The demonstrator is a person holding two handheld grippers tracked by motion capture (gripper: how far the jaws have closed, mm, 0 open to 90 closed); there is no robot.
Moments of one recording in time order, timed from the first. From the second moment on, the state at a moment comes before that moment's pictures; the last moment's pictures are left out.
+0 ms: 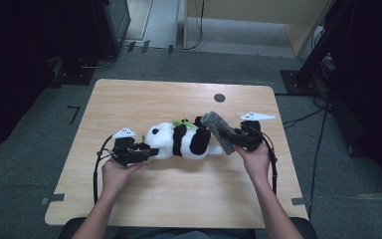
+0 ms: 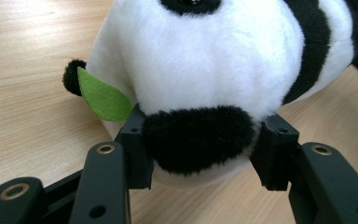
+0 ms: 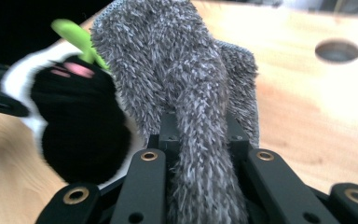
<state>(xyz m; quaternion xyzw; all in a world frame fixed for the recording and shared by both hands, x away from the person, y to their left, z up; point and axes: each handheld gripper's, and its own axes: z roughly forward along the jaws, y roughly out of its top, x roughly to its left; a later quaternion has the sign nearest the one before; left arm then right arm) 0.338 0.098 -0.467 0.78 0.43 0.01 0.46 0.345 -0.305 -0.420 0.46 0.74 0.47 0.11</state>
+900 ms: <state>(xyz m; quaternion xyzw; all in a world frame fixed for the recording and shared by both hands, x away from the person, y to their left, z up) 0.341 0.106 -0.460 0.77 0.44 -0.01 0.46 0.326 -0.294 -0.385 0.41 0.76 0.48 0.15</state>
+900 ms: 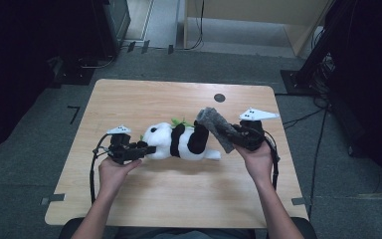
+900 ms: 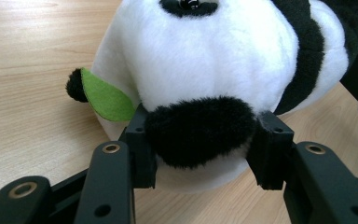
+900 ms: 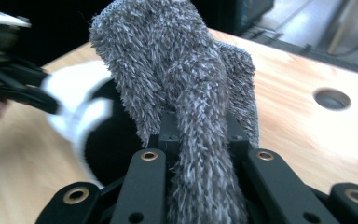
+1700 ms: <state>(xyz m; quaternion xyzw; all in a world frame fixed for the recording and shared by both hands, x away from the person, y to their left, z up) 0.339 0.106 -0.462 0.77 0.44 0.00 0.46 0.382 -0.366 -0.469 0.52 0.73 0.42 0.16</state>
